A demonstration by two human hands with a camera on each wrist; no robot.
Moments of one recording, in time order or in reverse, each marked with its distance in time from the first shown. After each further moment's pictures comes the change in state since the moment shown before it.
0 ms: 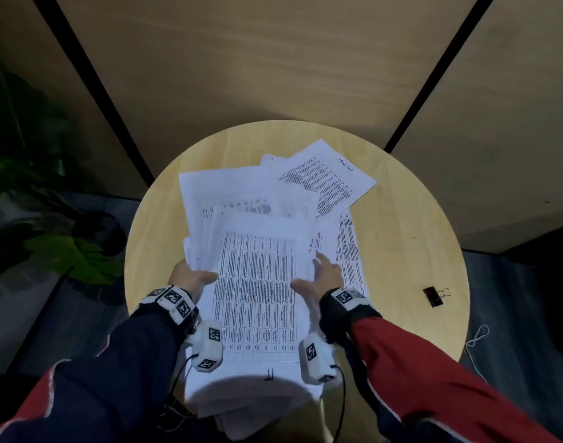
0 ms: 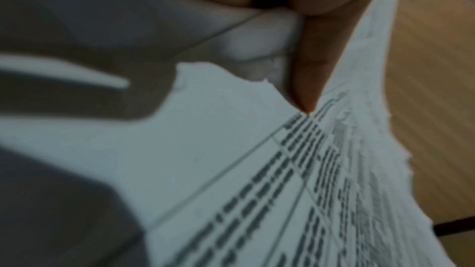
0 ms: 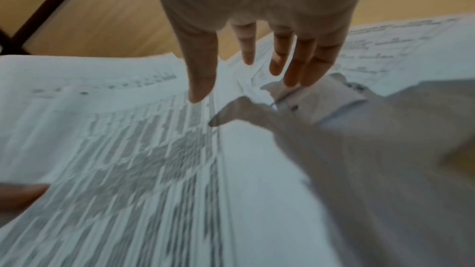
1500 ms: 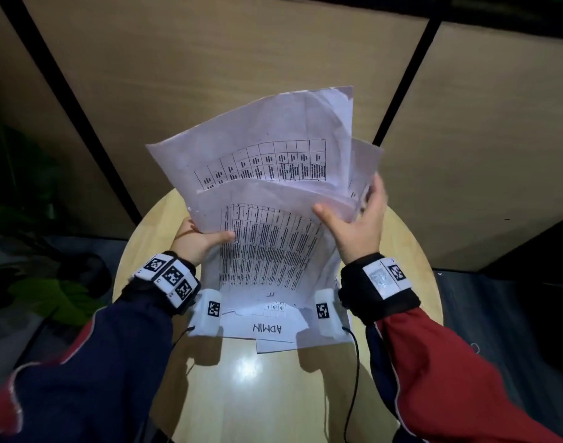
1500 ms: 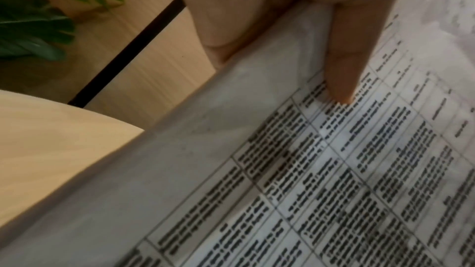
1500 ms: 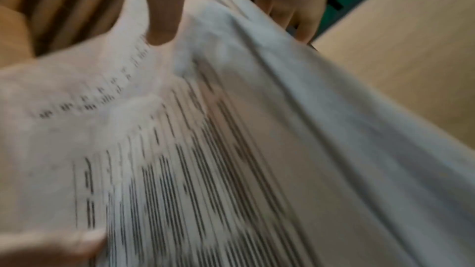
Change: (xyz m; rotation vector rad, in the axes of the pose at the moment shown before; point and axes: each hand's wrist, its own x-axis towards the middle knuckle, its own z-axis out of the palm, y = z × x) left_hand -0.063 0.138 0.018 -0.119 -0.224 0.553; right_hand -0.076 -0.105 -0.126 0.501 0.638 -0.696
